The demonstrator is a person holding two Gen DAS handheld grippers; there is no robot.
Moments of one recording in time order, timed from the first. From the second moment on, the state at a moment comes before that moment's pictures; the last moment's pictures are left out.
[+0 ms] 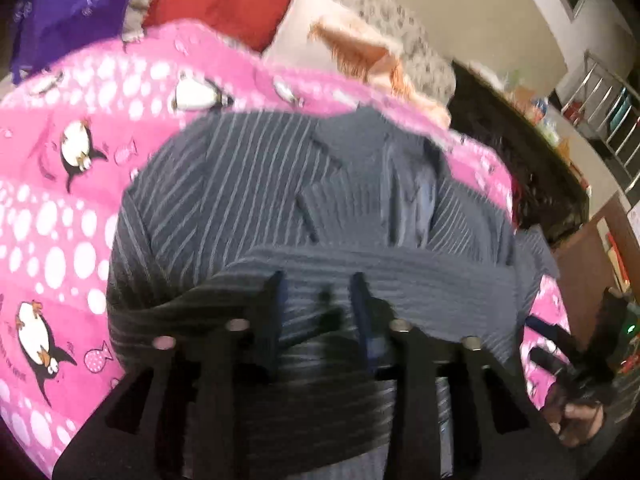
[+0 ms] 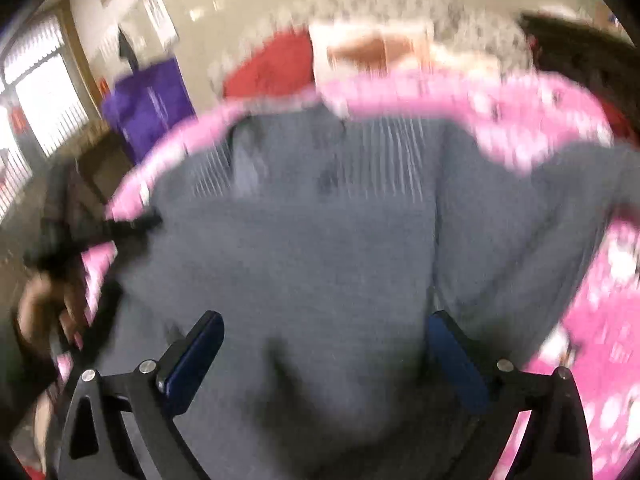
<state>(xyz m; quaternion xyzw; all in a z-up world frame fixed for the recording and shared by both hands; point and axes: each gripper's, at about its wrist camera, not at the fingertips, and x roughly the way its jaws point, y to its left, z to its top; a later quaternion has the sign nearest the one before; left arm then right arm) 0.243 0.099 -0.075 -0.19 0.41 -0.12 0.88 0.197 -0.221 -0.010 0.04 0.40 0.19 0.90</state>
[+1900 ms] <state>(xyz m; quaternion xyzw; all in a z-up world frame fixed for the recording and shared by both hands) 0.196 0.070 -0.112 -0.11 0.40 -0.08 0.91 0.227 -0.611 0.026 0.36 0.28 -0.06 0.89</state>
